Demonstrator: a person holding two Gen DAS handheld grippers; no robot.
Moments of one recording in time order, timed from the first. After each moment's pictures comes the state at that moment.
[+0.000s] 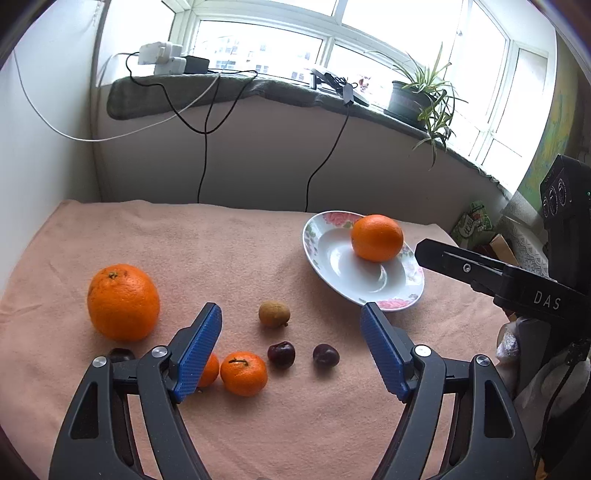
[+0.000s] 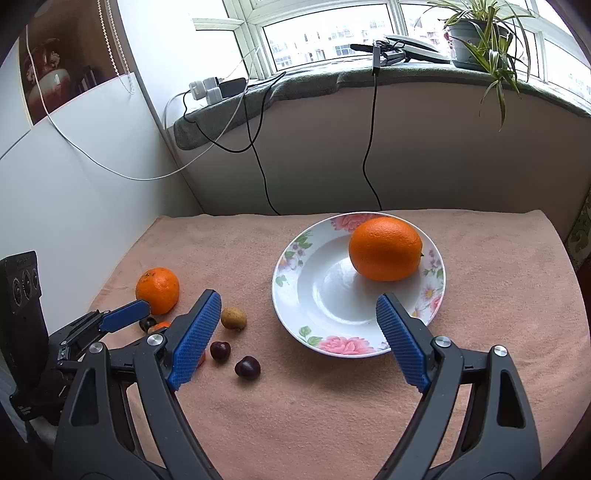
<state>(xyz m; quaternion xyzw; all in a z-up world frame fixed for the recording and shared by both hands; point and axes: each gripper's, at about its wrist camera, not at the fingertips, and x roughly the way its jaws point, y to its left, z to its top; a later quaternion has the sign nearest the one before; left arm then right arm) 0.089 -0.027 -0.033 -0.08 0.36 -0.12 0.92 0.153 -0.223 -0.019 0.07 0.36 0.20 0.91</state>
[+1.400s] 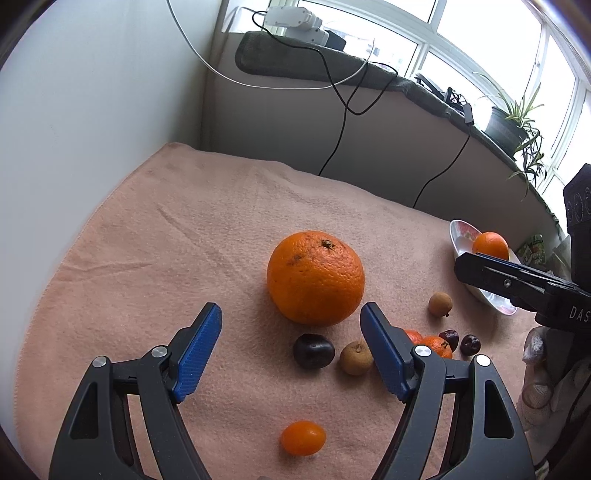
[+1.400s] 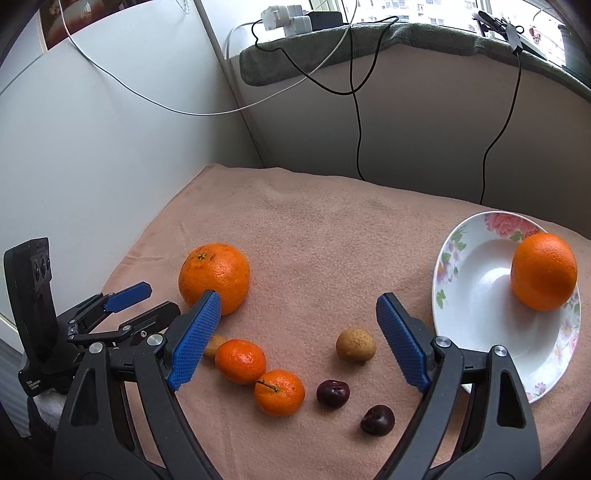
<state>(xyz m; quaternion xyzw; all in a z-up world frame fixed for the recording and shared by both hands) 0.095 0.107 -0.075 -0.13 0.40 -0.01 0.91 0.190 -0.076 -0.049 0.01 0.43 0.29 0.86</state>
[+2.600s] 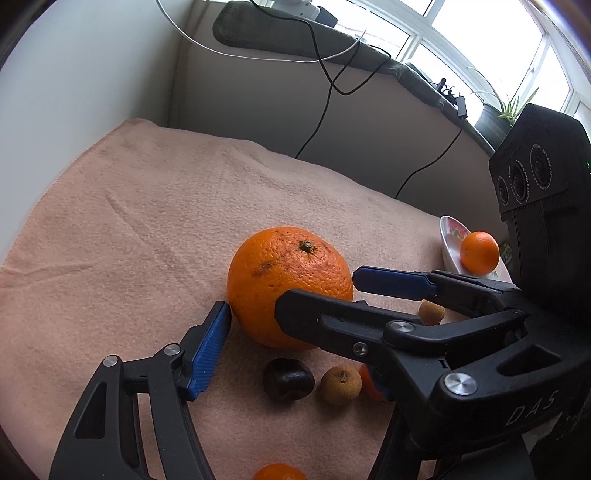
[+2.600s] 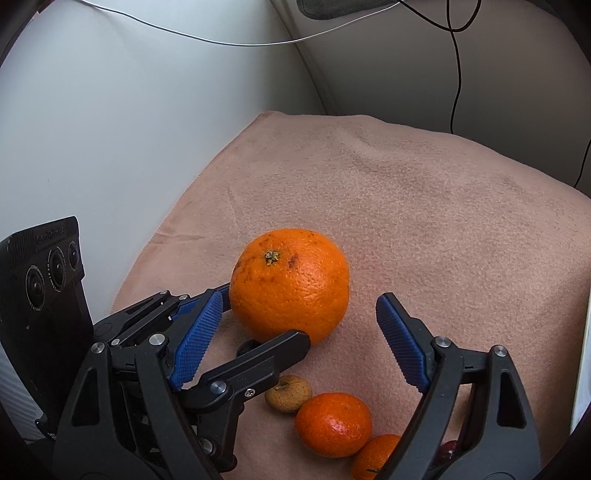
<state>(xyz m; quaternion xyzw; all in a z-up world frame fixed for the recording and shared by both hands) 0.128 0.099 -0.094 -0.17 0.42 -0.07 0.89 0.225 0.018 -0.095 0.01 0.50 0.37 0.78</state>
